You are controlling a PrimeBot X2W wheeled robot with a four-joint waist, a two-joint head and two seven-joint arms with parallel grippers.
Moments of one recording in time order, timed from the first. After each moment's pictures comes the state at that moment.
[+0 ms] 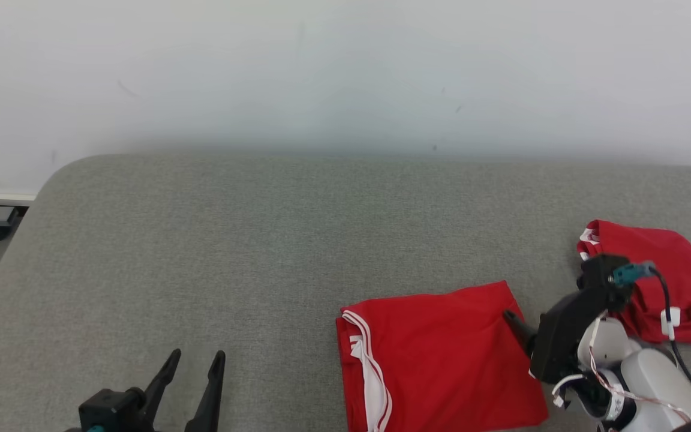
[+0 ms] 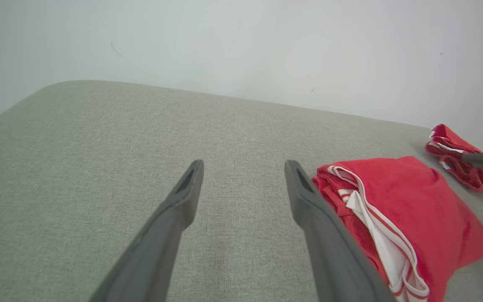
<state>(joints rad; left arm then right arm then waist) -0.01 0.24 -0.39 0.10 -0.40 0.04 -0.10 -0.29 -0.20 0.19 0.29 0.62 -0.13 0.59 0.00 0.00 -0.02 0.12</state>
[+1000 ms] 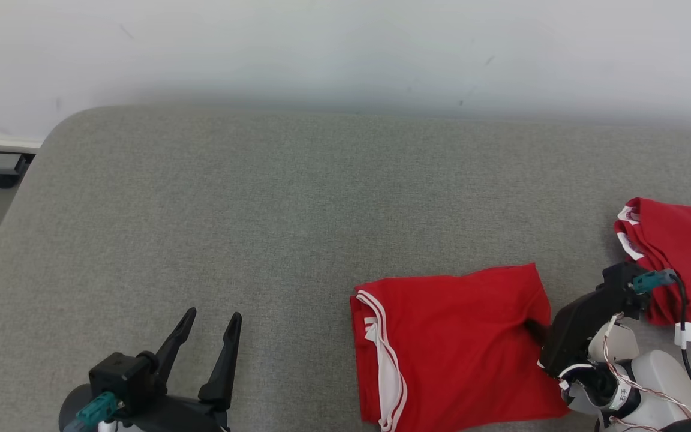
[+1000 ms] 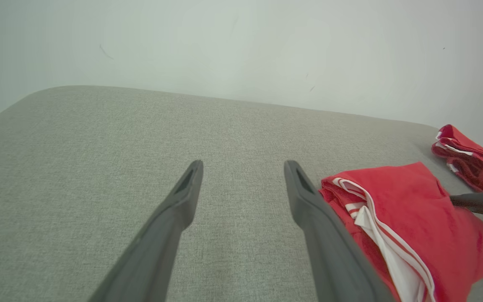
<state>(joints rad) -0.09 0.24 -0.41 0.07 -0.39 0.03 -0.09 -0.28 -0.08 -0.03 0.39 0.56 -0.13 0.65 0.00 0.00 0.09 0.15</state>
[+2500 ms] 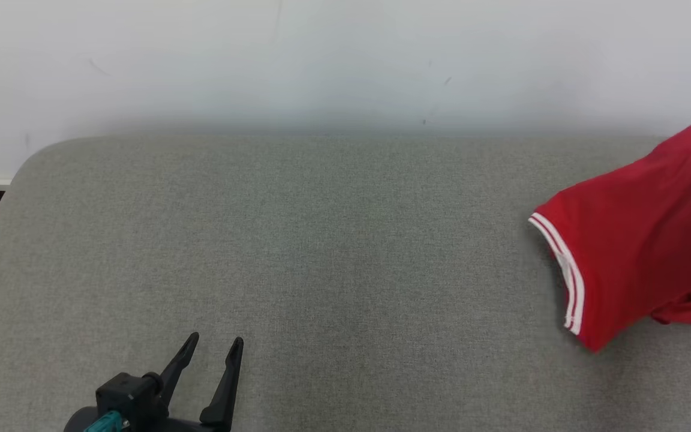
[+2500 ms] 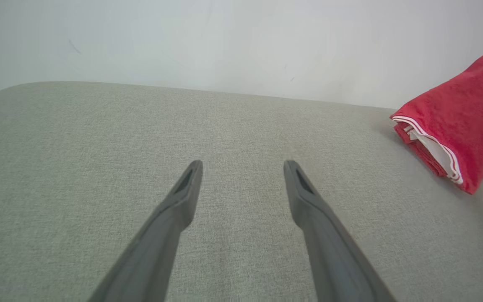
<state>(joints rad) -0.05 0.25 -0.42 0.09 -0.39 0.03 -0.09 -0.61 -0.16 -0.47 0.37 0.41 -0.13 0.72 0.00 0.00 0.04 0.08</state>
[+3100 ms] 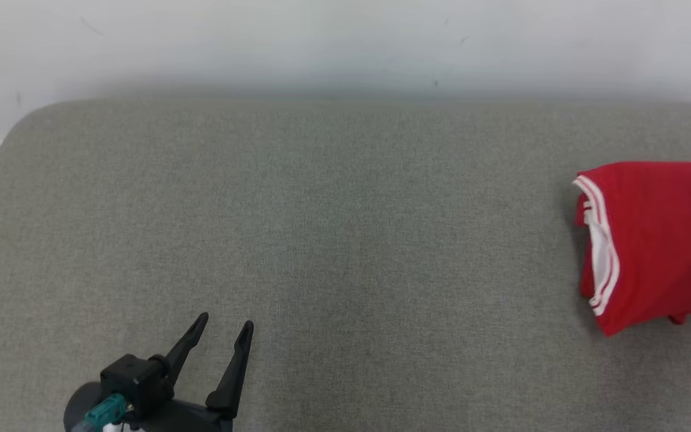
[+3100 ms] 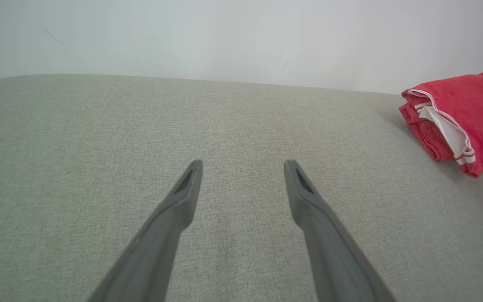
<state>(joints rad) -0.08 0.27 -0.44 0.04 -0.38 0.02 -0.06 -0.63 -0.12 -0.77 0.43 0.18 -0.13 0.55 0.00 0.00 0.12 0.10</state>
